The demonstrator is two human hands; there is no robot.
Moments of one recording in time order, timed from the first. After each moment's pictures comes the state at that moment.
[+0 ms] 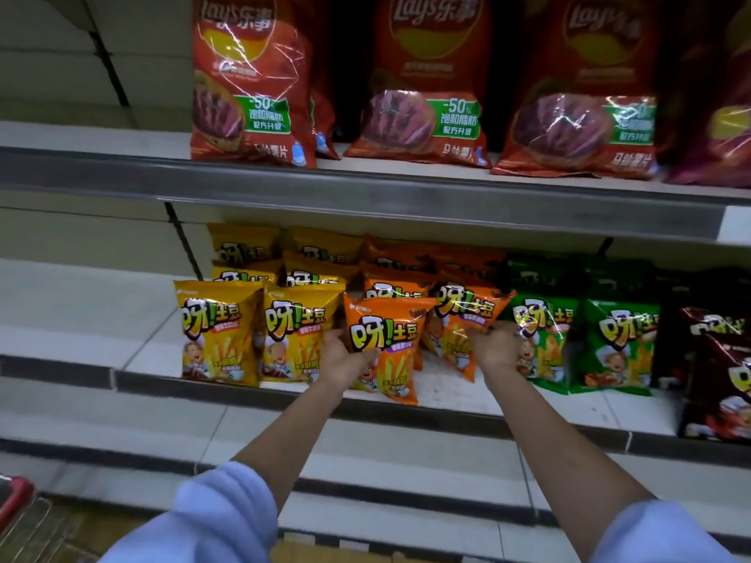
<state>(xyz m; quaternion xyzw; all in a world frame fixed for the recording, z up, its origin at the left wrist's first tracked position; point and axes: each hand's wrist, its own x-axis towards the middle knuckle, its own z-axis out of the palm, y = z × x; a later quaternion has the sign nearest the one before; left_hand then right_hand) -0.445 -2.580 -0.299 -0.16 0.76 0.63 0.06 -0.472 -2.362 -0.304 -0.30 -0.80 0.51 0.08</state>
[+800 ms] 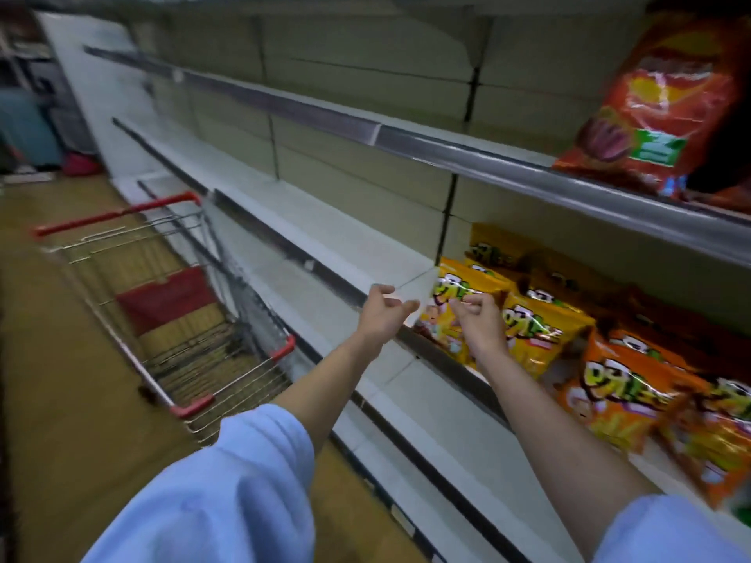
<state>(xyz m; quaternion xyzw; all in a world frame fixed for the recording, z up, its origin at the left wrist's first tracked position) -0.317 -2.814 -0.242 -0.29 0.69 0.64 -0.16 -0.409 -2.691 -0.258 0.11 -0.80 0.59 -0.06</state>
